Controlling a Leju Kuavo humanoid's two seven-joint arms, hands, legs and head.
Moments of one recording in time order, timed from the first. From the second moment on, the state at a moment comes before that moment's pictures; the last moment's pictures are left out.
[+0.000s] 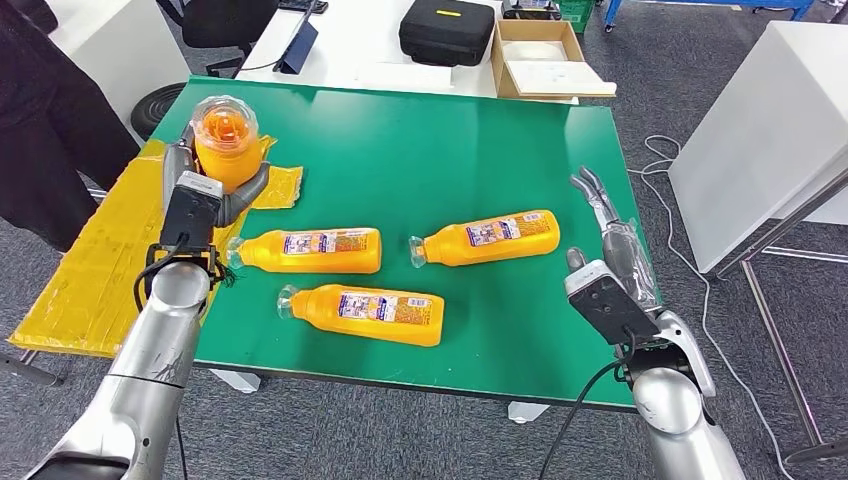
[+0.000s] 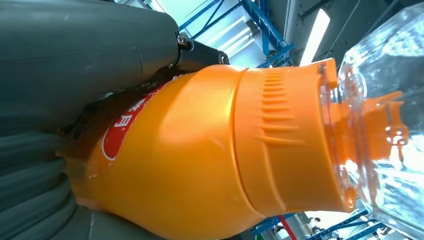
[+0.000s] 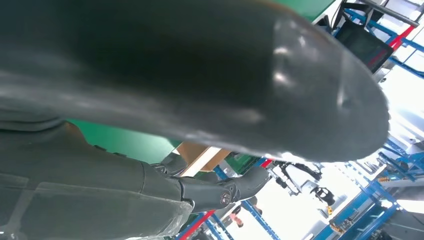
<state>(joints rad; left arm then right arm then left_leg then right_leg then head) -0.58 0.03 -0.01 -1.13 -0.44 0.29 -0.51 -0.23 -0.18 0.26 -1.62 0.50 0.09 -0.15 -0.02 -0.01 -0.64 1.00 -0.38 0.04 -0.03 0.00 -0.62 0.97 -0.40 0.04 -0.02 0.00</state>
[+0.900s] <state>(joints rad) -0.75 -0.04 -0.22 -0.70 -1.56 0.69 -0.05 -0.33 -0.16 0.35 -1.48 0.47 0.12 -0.16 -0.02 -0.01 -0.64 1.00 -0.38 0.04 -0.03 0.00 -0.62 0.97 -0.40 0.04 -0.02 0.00</state>
